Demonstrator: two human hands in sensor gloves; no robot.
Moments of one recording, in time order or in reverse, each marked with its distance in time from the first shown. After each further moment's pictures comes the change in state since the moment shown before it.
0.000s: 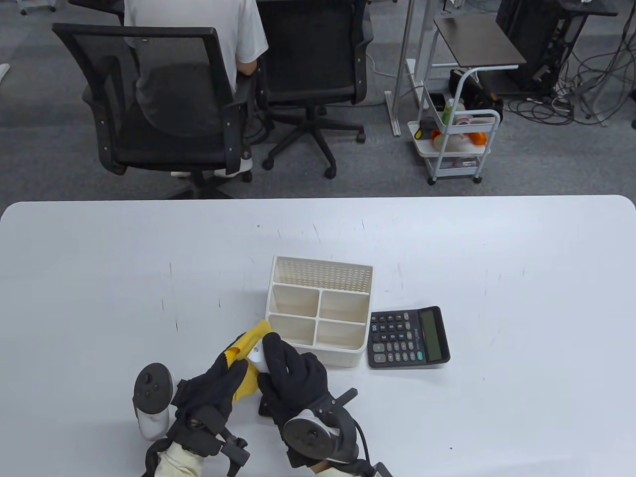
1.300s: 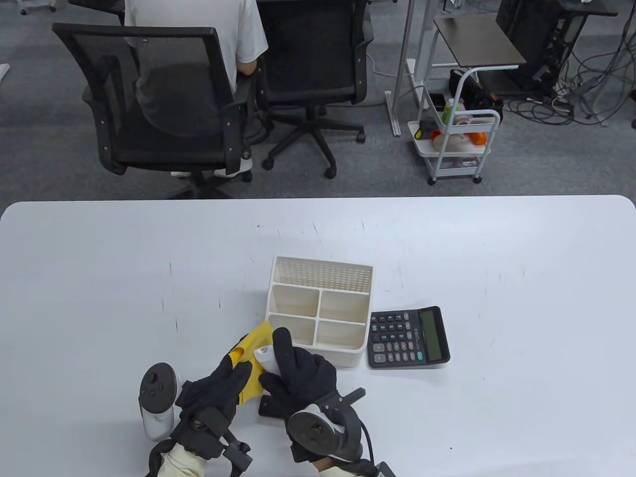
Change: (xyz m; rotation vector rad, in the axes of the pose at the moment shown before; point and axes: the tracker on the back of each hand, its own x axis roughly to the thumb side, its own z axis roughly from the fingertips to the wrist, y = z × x) left_hand -0.004 -0.002 0.001 0.011 0.030 0.038; right_hand -0.006 -0.007 -0.002 0.007 0.058 0.024
